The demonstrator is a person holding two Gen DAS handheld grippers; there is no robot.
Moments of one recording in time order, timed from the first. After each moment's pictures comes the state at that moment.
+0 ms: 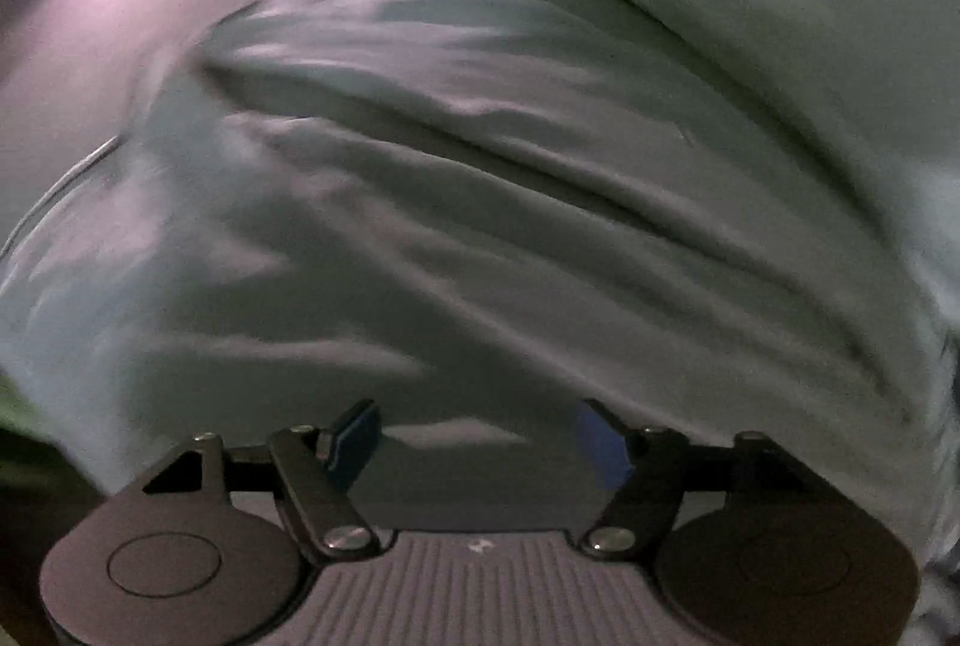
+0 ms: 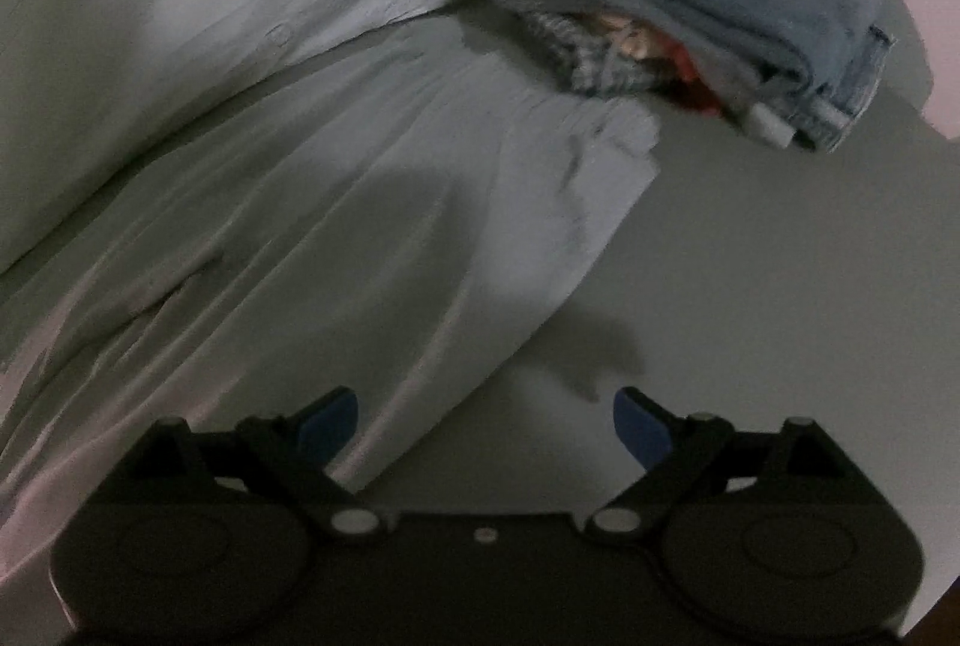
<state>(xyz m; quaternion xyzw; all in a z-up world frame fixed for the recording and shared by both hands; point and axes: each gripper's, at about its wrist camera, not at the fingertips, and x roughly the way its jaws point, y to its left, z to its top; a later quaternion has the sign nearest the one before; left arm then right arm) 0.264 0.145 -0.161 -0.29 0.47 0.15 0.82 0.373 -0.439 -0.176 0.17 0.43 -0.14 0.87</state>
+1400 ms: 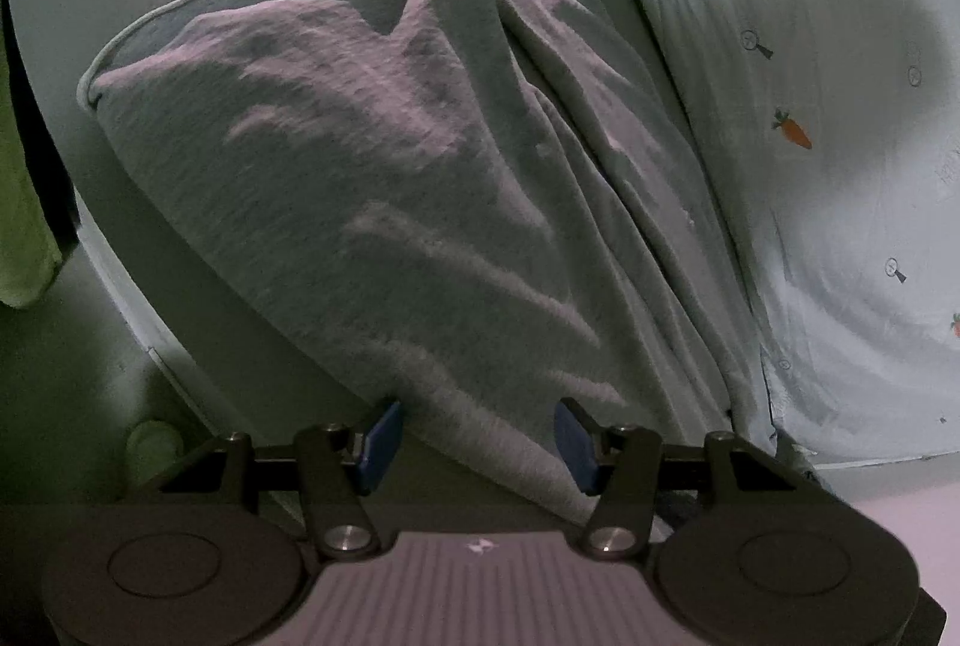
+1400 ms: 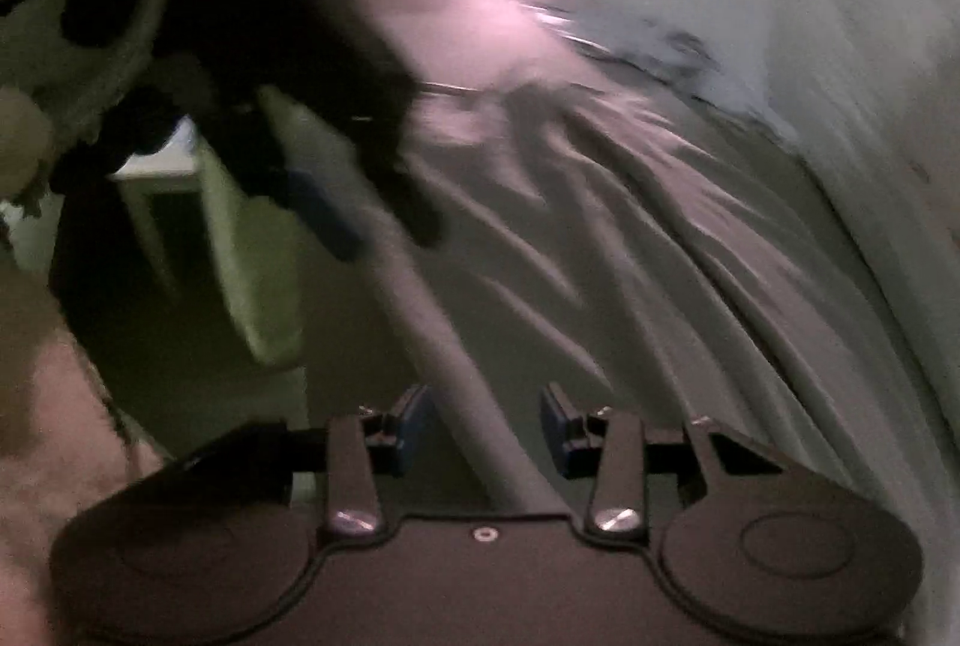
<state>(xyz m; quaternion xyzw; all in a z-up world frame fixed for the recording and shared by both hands) 0.170 0.264 -0.219 -0.50 0.42 0.05 0.76 0.246 0.005 -0.172 -0.38 0.26 0.51 0.73</state>
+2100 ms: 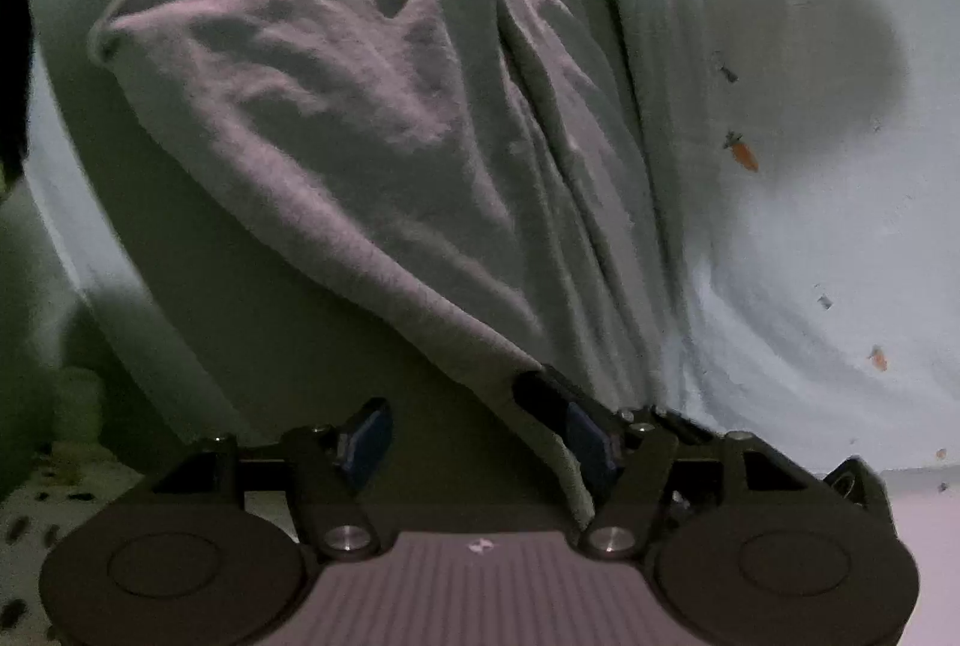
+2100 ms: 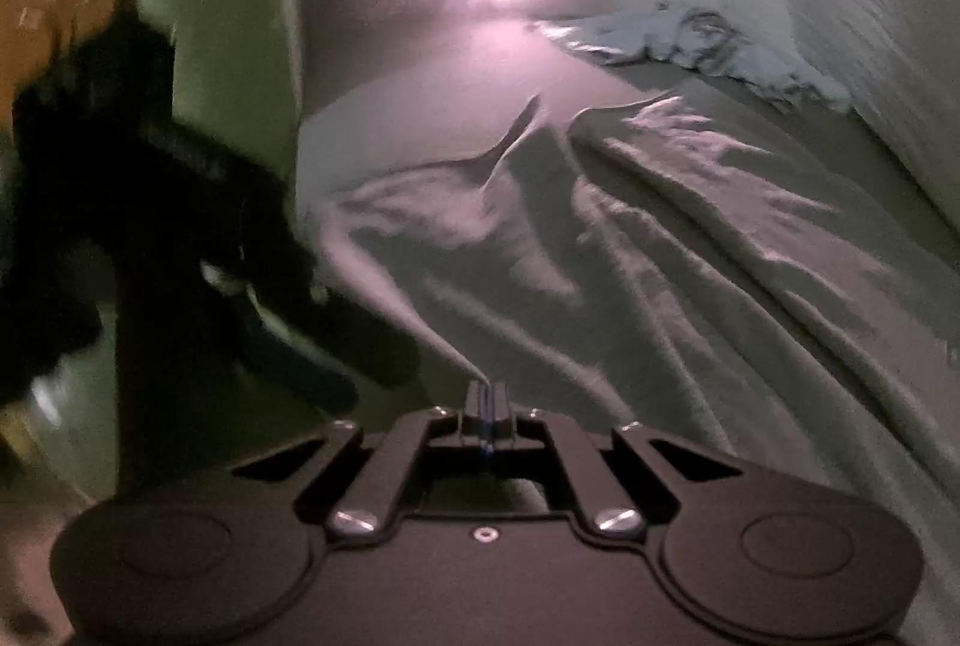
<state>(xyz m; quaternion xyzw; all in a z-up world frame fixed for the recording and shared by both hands) 0.162 0.281 -0.229 -0.59 0.38 -0.02 0.71 0.299 0.049 -0.155 -0.23 0.34 0.54 0.73</state>
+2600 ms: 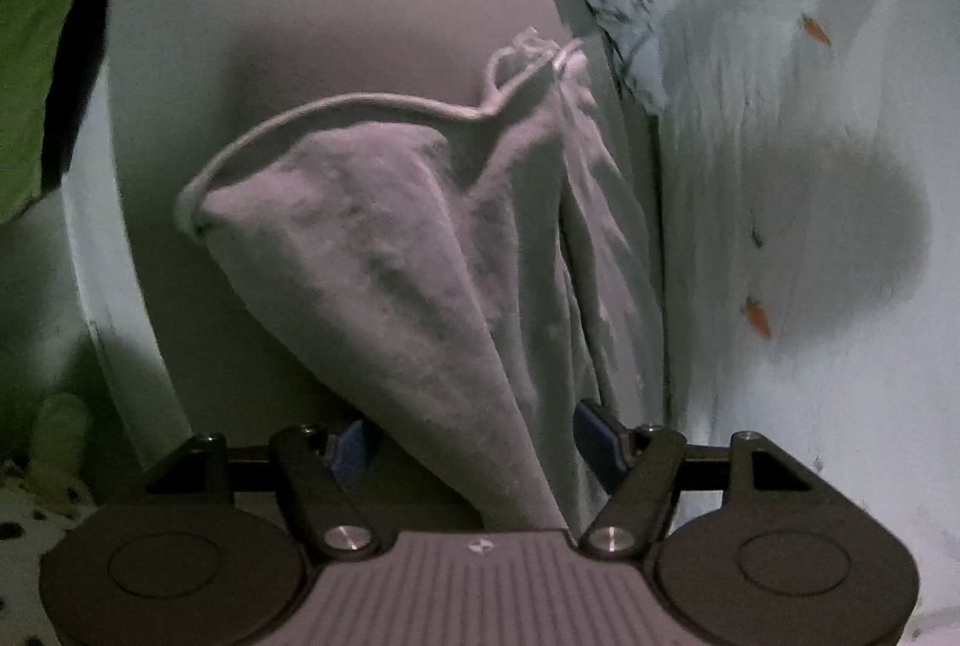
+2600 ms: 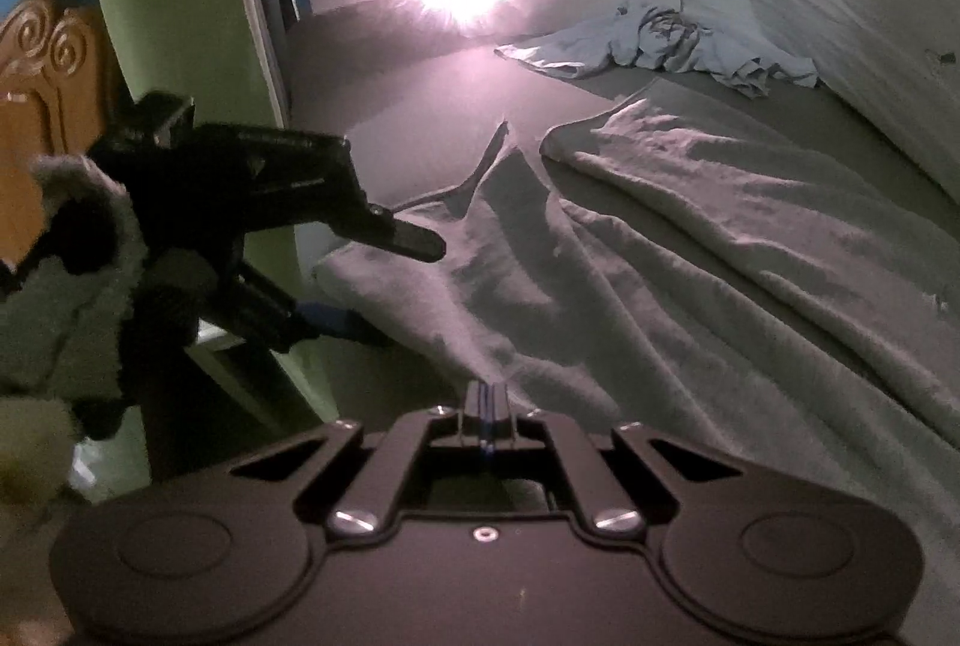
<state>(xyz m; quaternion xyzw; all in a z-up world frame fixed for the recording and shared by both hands) 0.154 0.316 -0.234 -0.64 0.30 0.10 0.70 0.306 0.036 -0.144 -0.17 0.36 0.54 0.74</state>
